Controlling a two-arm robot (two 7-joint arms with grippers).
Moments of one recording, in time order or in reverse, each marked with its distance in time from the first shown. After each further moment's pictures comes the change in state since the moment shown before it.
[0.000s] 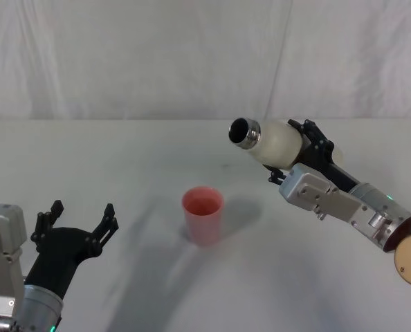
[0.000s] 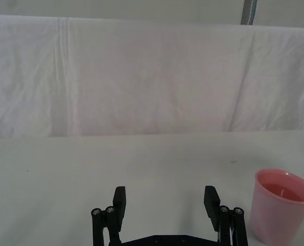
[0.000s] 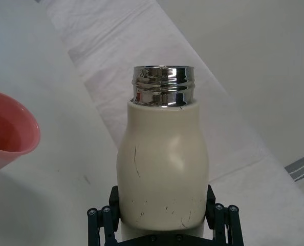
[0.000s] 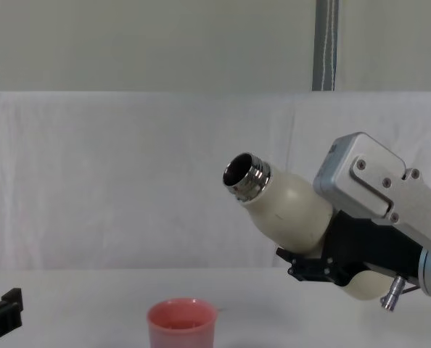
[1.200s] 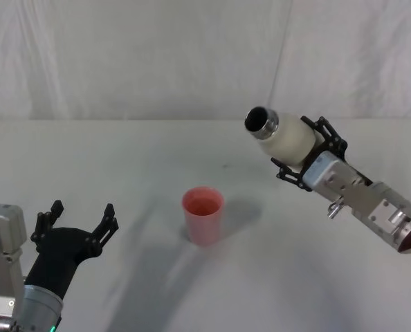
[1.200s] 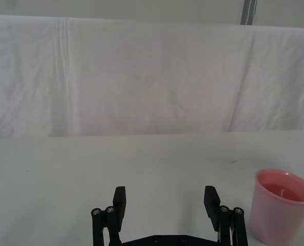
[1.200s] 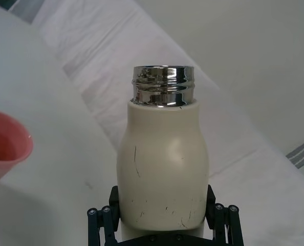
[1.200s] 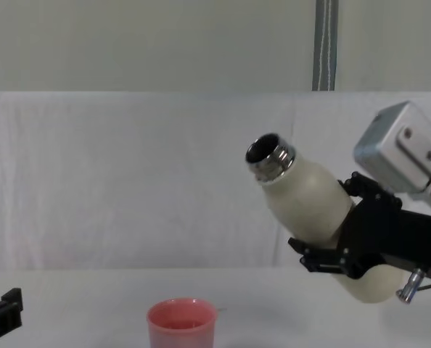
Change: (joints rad) left arm 0.000 0.000 0.000 0.000 0.000 0.000 0.000; right arm -0.031 0.005 0.062 -0.026 0.120 -0.025 0.054
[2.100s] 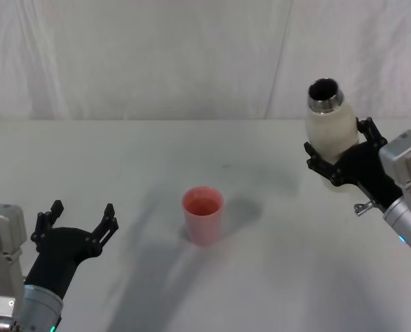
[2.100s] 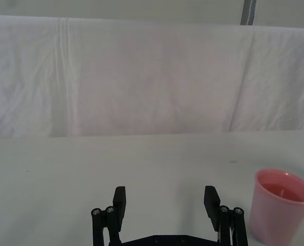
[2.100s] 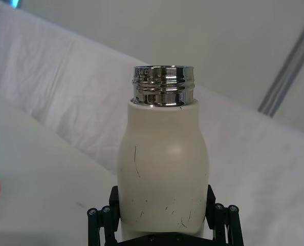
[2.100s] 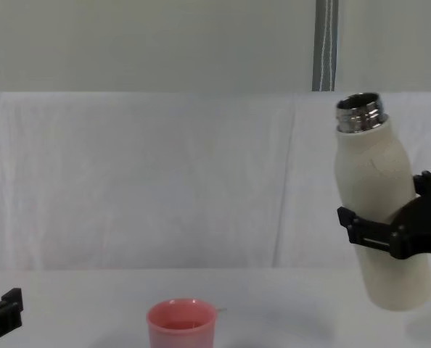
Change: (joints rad) left arm 0.000 0.000 0.000 0.000 0.000 0.000 0.000; right arm -0.109 -0.049 0.164 -0.030 0.310 -0.028 0.039
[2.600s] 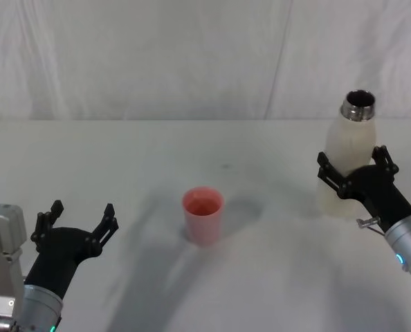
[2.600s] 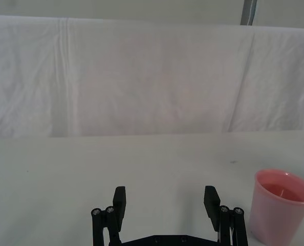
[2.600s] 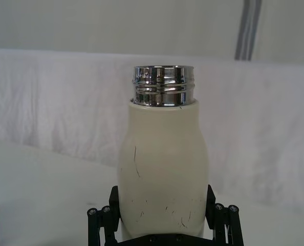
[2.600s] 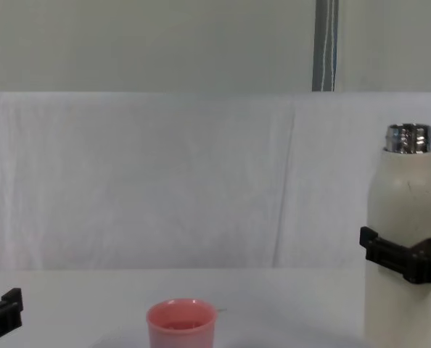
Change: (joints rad) left arm 0.000 0.000 0.000 0.000 0.000 0.000 0.000; right arm -0.071 -0.096 0.077 0.037 0.211 0.032 -0.004
